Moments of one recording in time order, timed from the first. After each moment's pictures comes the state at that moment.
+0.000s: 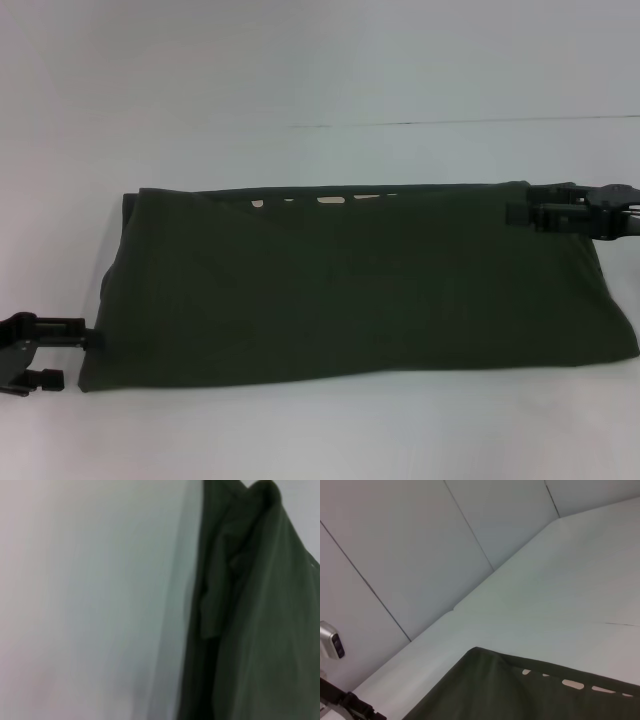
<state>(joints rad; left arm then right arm) -0.64 -1.89 0.27 0.57 2.73 1.60 -2.53 0.59 1.92 -0.55 -0.60 -2.04 -1.58 1.75</state>
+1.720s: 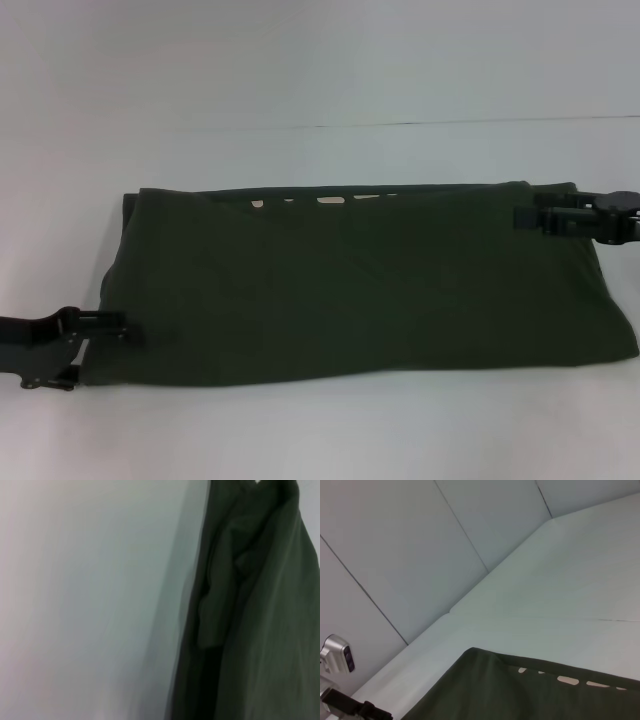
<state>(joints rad) -0.66 -1.90 0.27 0.43 2.70 1.44 -2.55 0.57 1.92 -0.55 -0.60 -2.03 -1.58 1.77</state>
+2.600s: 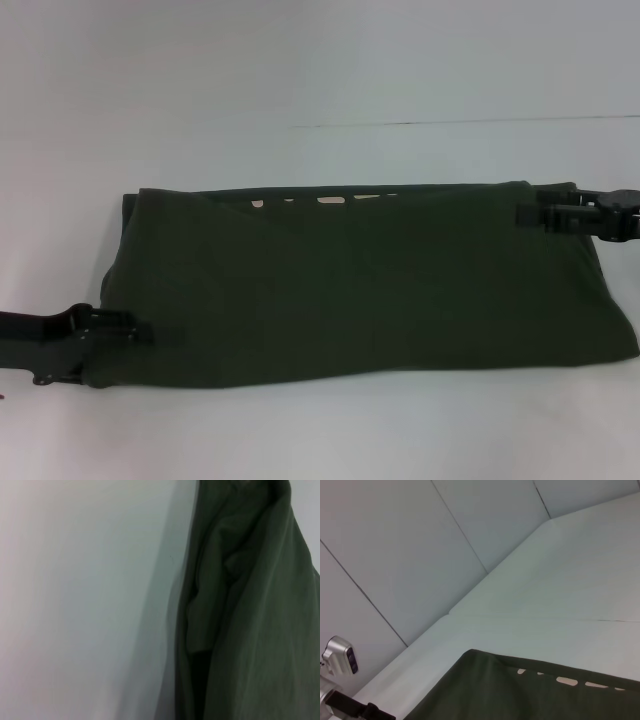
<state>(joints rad) -0.68 -1.91 0.28 0.41 2.69 1.43 -2.55 0.57 1.91 -0.54 -0.60 -2.03 -1.59 1.78</state>
